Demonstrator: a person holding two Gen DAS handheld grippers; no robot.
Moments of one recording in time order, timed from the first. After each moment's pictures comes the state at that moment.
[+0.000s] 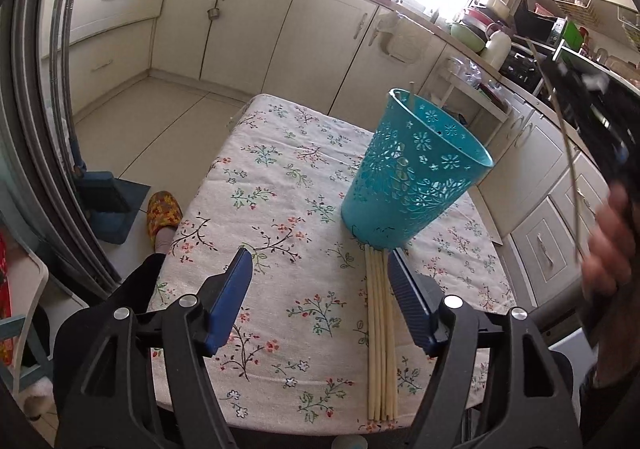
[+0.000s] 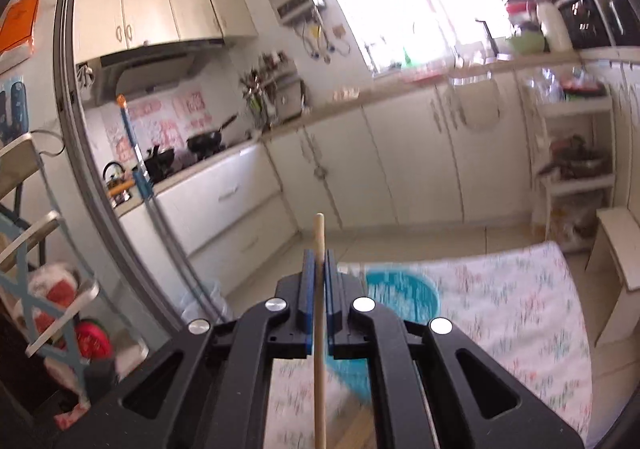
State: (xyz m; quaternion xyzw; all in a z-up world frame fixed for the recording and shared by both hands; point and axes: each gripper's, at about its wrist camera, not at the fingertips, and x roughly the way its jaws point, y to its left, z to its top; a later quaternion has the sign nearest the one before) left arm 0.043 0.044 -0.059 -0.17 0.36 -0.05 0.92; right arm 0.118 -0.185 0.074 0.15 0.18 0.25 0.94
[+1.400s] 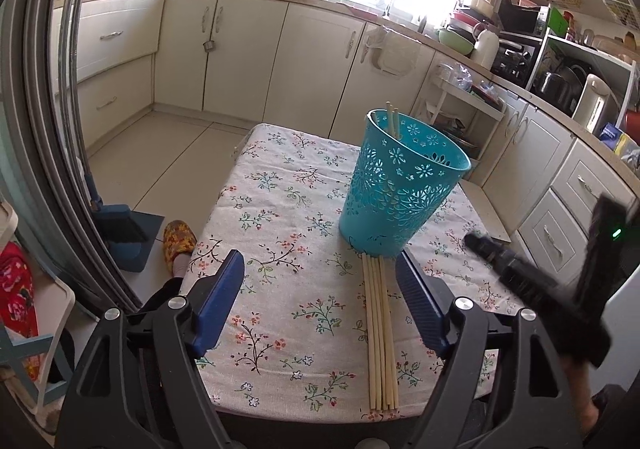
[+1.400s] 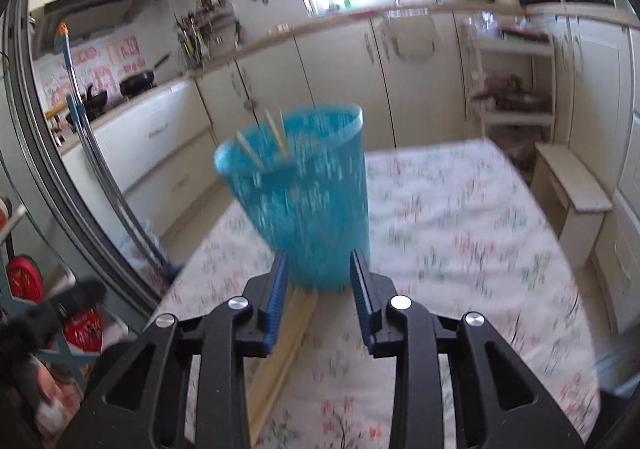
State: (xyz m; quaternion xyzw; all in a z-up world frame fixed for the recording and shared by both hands) left arm 0.017 0.035 -0.034 -0.12 0.33 -0.04 0.94; right arm 0.060 -0.186 -0.059 0.11 0.35 0.15 0.92
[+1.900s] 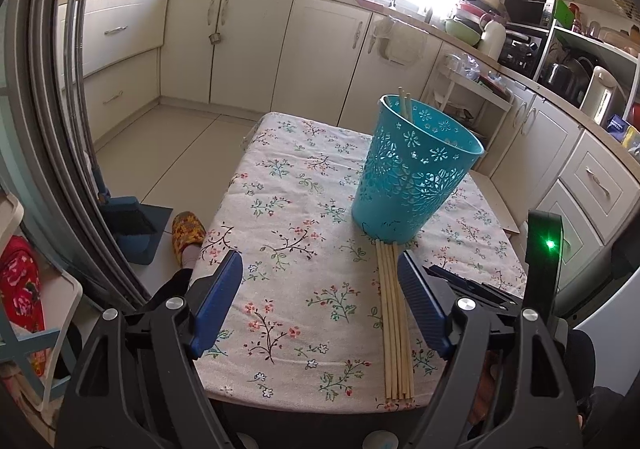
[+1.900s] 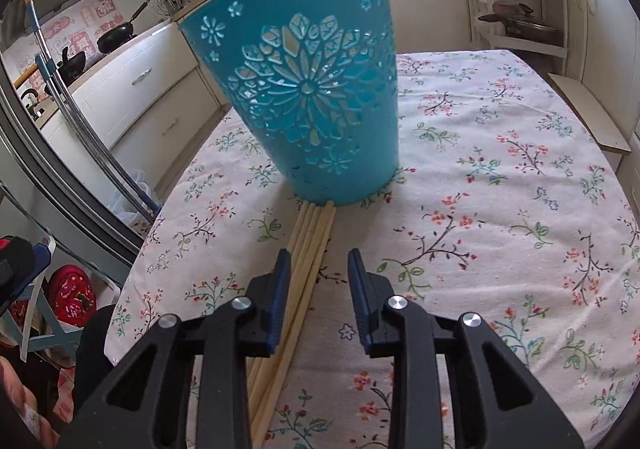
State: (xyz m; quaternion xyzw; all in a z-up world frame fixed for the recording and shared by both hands) left arm 0.014 0.042 -0.042 -0.12 0.35 -0.02 0.93; right arm 0.078 -0.149 -0.108 0.11 0.44 0.16 0.88
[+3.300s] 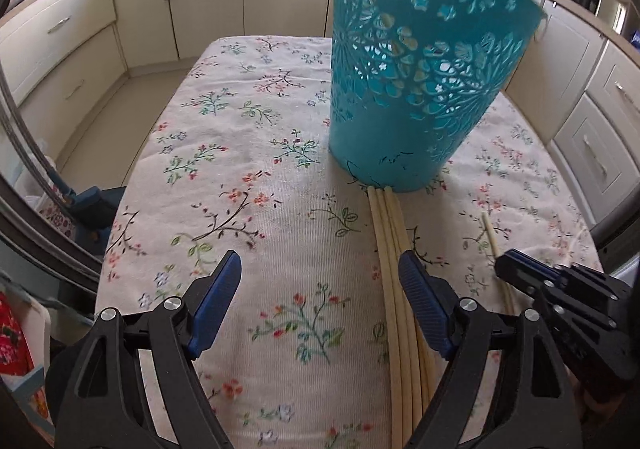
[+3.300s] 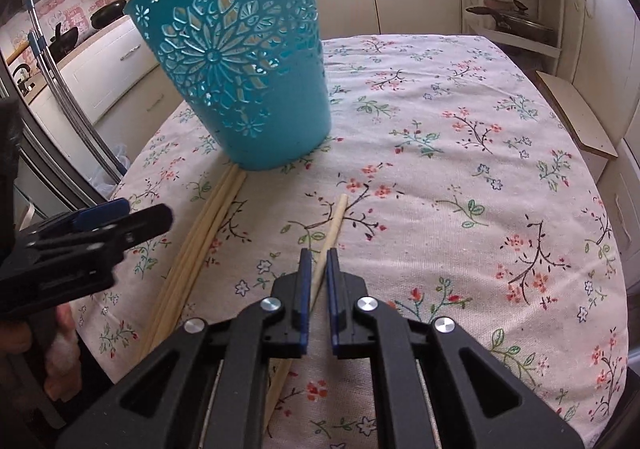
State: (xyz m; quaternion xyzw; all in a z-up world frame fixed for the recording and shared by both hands) left arm 0.119 -0.029 -0.129 -0.02 0.47 -0.04 0.88; right arm 0.069 -0.203 -0.127 0.07 0.46 0.15 0.87
